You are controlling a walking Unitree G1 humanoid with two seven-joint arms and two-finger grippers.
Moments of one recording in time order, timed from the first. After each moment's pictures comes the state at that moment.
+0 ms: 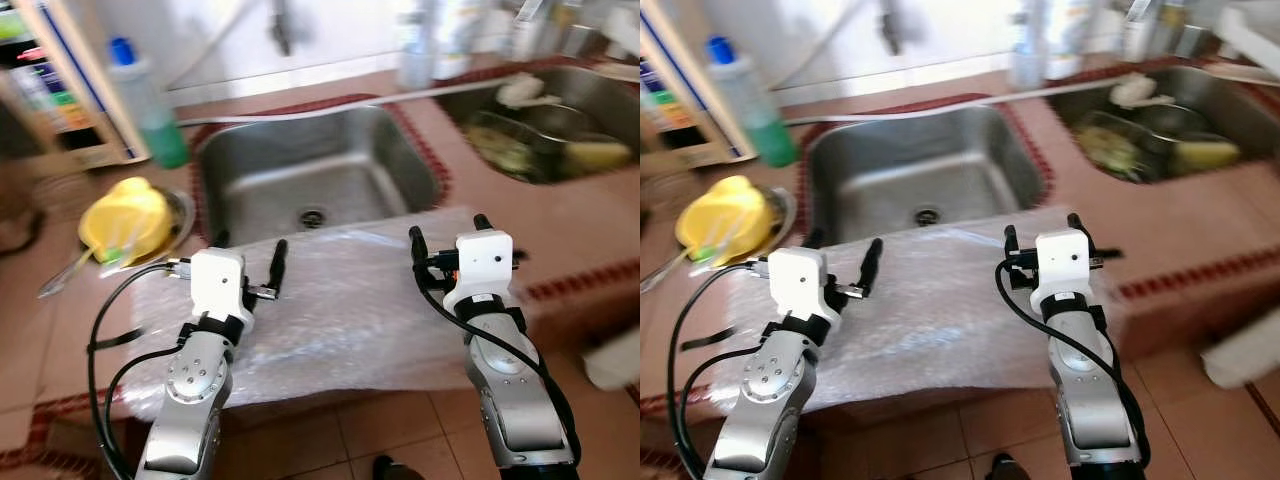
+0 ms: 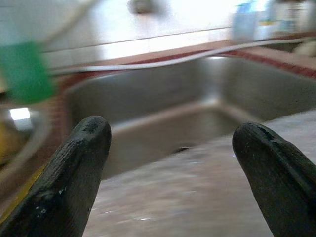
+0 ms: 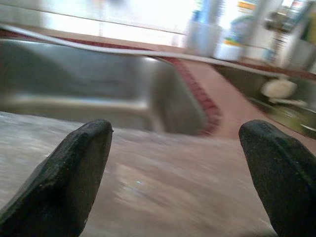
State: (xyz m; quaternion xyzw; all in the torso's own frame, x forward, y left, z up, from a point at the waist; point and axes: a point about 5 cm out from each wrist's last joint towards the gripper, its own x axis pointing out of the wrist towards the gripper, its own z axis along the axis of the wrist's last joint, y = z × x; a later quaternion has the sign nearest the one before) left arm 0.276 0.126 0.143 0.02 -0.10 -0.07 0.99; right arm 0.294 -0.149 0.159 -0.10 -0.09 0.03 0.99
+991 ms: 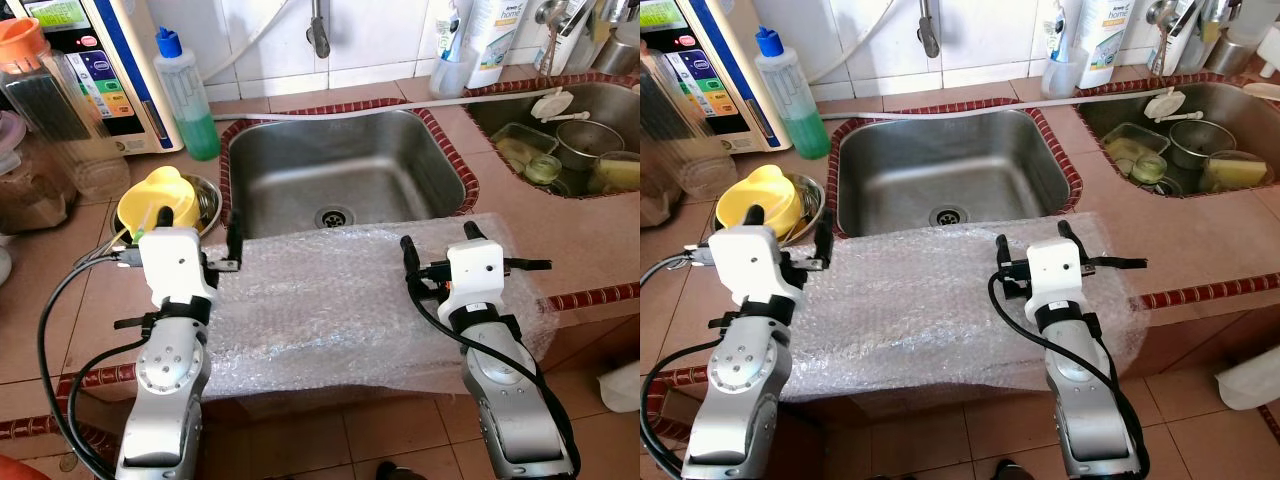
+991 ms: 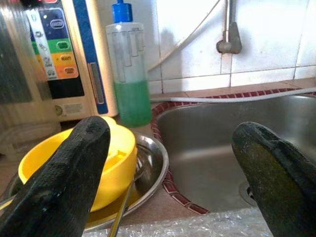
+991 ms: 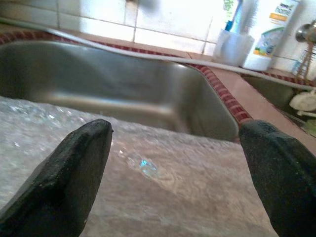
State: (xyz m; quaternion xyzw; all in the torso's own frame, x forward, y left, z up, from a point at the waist) left arm 0.277 0.152 0.173 0.01 -0.14 0.03 0.99; right arm 0.286 -0.144 0.155 -0.11 -0.09 0.05 0.99
